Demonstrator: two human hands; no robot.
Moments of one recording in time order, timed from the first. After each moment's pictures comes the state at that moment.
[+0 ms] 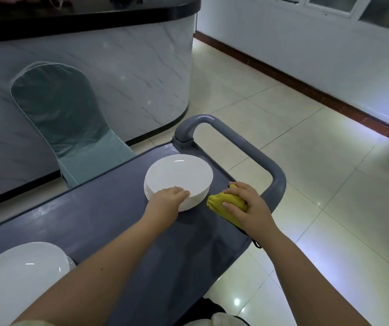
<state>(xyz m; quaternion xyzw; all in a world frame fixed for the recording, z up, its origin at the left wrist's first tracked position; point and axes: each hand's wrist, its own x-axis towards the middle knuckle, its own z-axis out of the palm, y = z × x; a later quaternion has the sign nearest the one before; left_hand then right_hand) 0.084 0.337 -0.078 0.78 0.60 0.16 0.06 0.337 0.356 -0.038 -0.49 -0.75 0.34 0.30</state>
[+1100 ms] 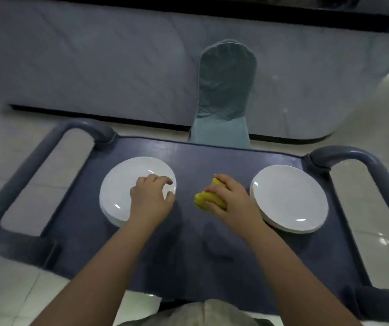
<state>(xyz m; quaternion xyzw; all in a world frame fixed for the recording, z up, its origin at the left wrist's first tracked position) -0.010 0.128 -0.066 0.24 0.95 0.21 0.01 0.127 0.313 -0.052 -0.07 -0.94 0.31 0.13</state>
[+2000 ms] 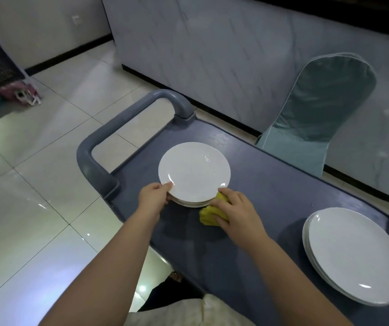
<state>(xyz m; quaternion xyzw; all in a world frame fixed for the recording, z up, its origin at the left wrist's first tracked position) 0.015 0.037 -0.090 -0.32 0.72 0.61 0.11 0.080 0.265 -0.094 0.17 -0.96 0.21 0.06</state>
